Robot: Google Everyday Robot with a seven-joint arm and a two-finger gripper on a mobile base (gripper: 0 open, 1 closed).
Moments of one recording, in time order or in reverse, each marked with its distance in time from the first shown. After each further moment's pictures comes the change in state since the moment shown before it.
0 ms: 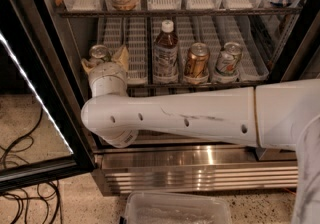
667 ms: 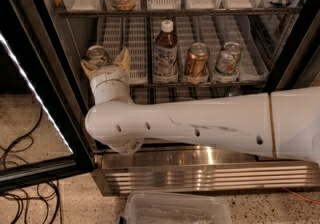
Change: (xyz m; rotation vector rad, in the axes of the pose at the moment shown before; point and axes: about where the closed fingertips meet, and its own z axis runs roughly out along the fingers) arm -0.007 -0.001 -0.023 -0.035 -0.022 0.065
